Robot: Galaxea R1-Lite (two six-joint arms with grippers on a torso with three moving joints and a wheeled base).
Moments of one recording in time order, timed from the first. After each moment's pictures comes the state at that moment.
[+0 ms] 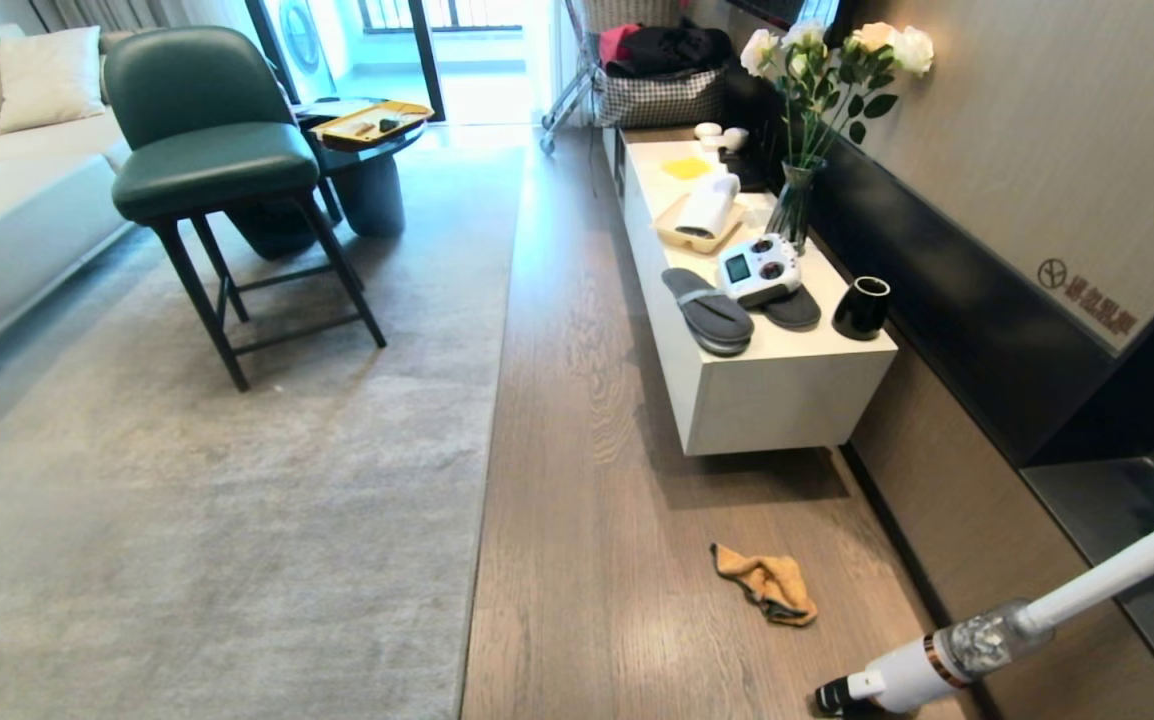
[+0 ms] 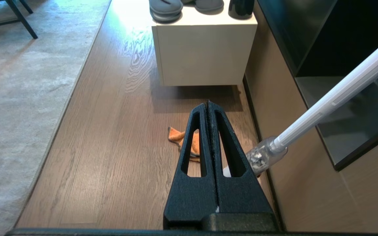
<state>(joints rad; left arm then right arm) 0.00 0.00 0.00 -0.04 -0.01 0.13 0.00 0.00 0.00 0.00 0.02 -0.03</state>
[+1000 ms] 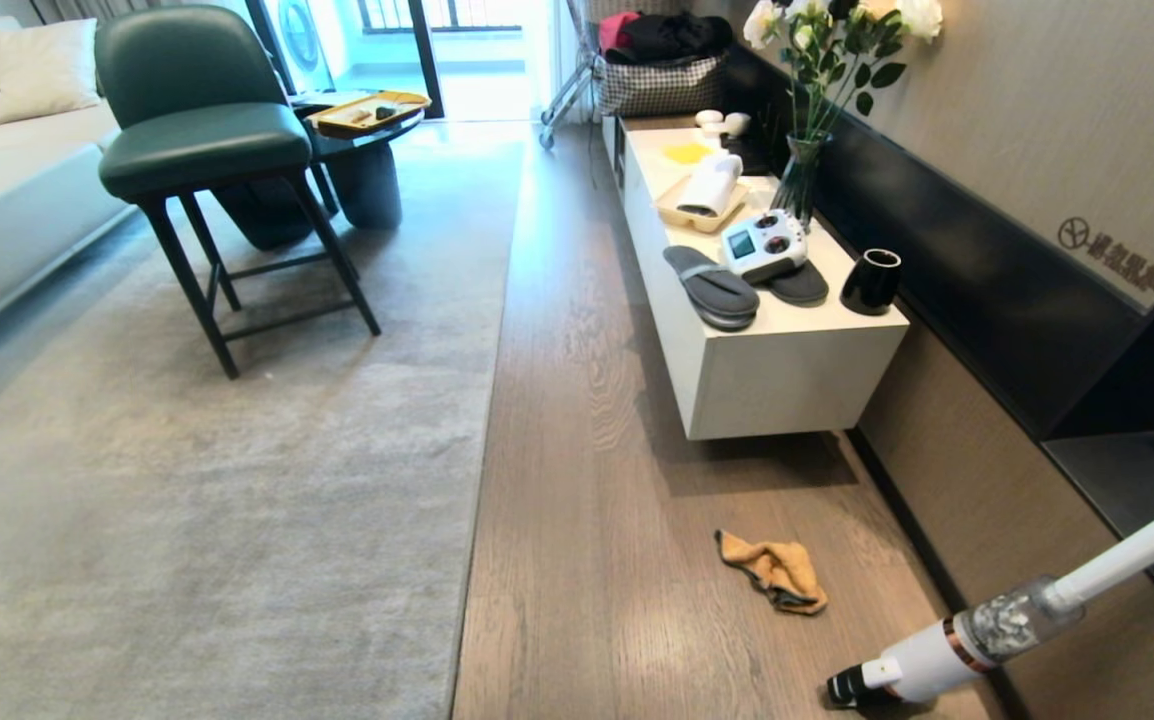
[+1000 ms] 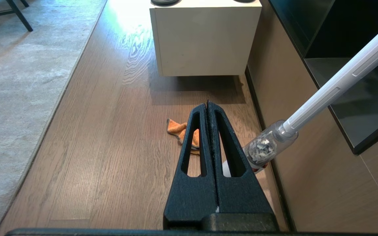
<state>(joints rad) 0.00 0.00 0.00 -0.04 -0.01 0.13 0.00 0.00 0.00 0.00 0.02 -0.03</state>
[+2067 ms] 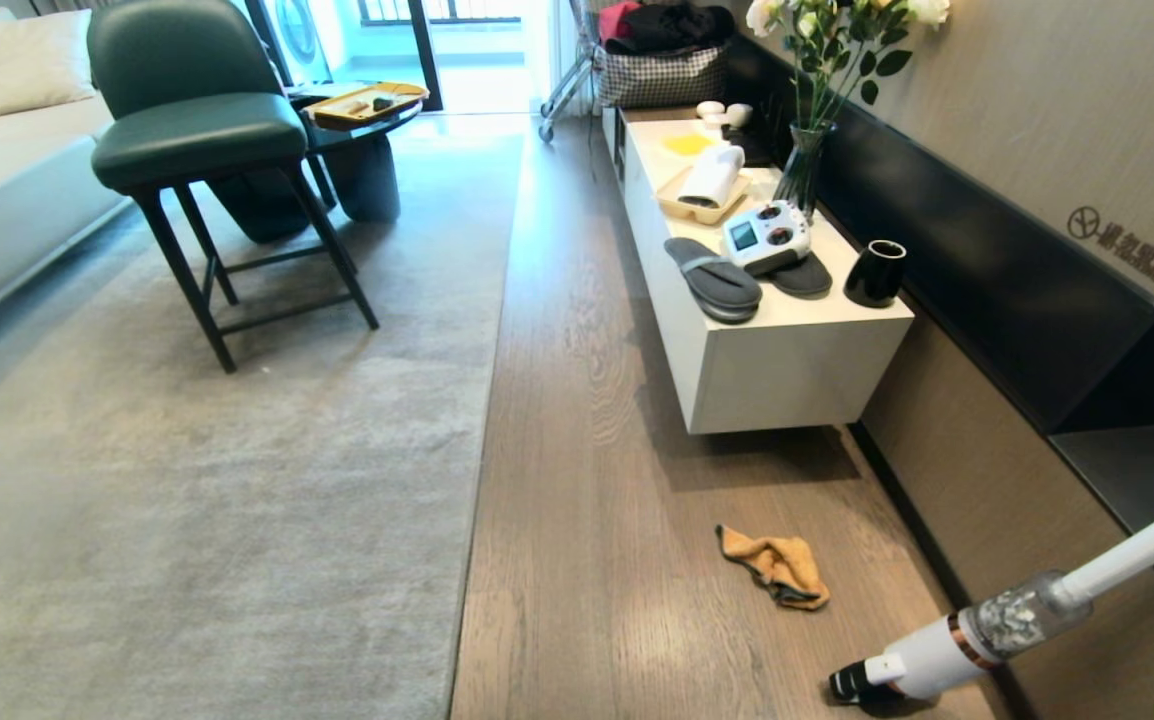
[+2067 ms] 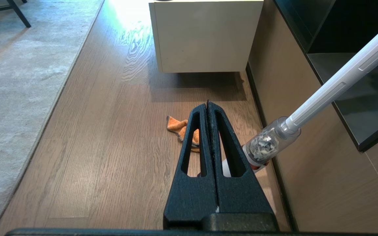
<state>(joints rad) 0.00 0.00 0.00 -0.03 -0.03 0.14 0.00 0.00 0.00 0.00 0.02 -0.03</state>
